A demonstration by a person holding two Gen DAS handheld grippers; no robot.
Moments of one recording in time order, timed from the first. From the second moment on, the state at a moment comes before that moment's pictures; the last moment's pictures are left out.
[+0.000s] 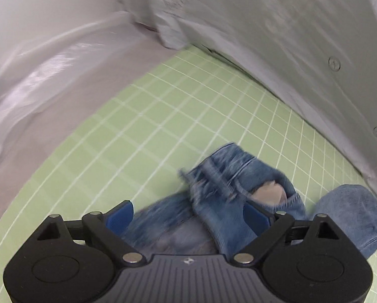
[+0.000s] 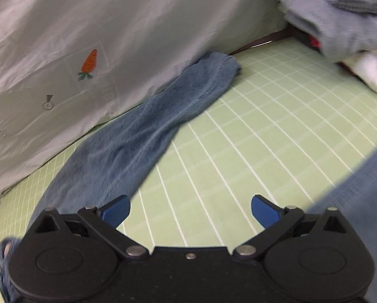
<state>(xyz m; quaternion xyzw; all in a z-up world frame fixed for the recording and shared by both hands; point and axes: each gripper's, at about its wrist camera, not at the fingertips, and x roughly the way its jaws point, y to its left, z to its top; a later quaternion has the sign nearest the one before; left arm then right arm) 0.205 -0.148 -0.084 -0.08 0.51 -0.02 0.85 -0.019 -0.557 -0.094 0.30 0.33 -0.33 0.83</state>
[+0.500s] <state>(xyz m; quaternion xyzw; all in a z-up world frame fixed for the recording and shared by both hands) 0.279 -0.190 -0.130 -0.08 0.56 -0.05 0.82 0.122 -0.664 -0.139 0.31 0.34 -0.37 0.81</state>
